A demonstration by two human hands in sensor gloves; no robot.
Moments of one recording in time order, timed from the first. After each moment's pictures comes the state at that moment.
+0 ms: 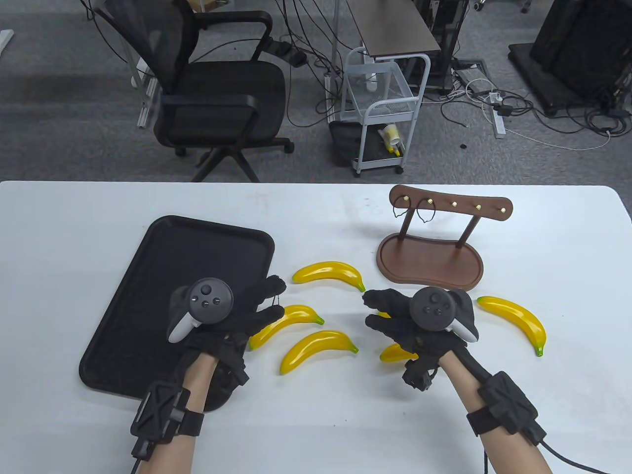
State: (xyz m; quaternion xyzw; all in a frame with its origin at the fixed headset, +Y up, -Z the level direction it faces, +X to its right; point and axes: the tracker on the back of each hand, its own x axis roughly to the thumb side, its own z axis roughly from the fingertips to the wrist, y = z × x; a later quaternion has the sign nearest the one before) left_hand -0.189 -0.713 -0.314 -0.07 -0.20 0.35 0.91; right_hand 0.185 -0.715 -0.324 0.24 0.04 0.93 0.27
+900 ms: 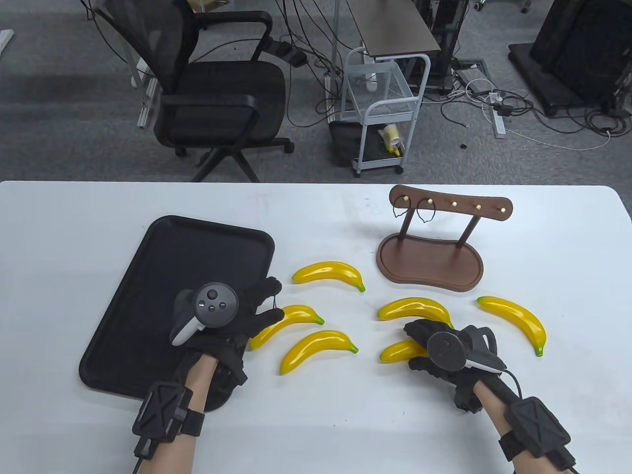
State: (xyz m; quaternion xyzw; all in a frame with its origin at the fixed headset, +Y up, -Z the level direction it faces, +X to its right) left_hand -0.189 -0.723 -0.314 -0.07 -0.18 0.31 0.93; right_hand 0.245 -0.789 -0.298 0.25 0.05 0.97 0.03
